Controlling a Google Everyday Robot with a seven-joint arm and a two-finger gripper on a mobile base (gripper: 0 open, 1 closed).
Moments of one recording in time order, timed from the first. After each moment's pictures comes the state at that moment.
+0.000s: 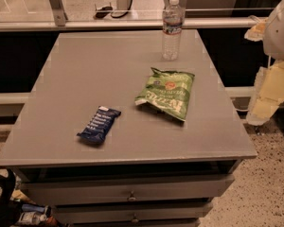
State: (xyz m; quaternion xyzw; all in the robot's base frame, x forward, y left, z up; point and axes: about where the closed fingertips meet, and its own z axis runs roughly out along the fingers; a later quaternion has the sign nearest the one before) arm 0.438 -0.214 0.984 -0.60 0.78 -0.04 0.17
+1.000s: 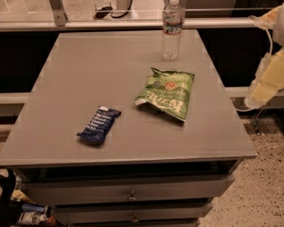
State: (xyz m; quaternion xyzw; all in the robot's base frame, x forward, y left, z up) arm 0.467 -0.227 0.996 -0.57 0.79 -0.03 0.24
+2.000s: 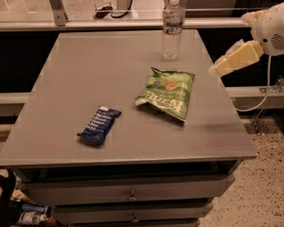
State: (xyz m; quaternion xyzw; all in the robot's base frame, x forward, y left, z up) arm 0.570 -0.219 0.980 -0.45 0.78 0.08 0.44
